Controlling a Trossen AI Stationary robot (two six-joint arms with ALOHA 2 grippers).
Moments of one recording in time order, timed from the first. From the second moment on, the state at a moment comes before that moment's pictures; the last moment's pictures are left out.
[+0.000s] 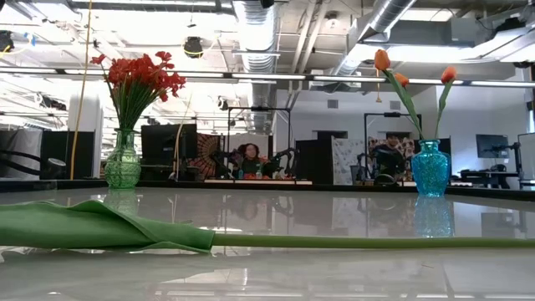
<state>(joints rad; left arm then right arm) -0.59 0.22 0.36 -0.54 0.77 -0.81 0.06 1.74 1.60 0.00 -0.03 0.56</state>
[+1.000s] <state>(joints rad) -0.59 0.31 0.93 -1.24 0.03 -0.78 0.41 2.02 1.63 -0.41 -0.02 0.30</state>
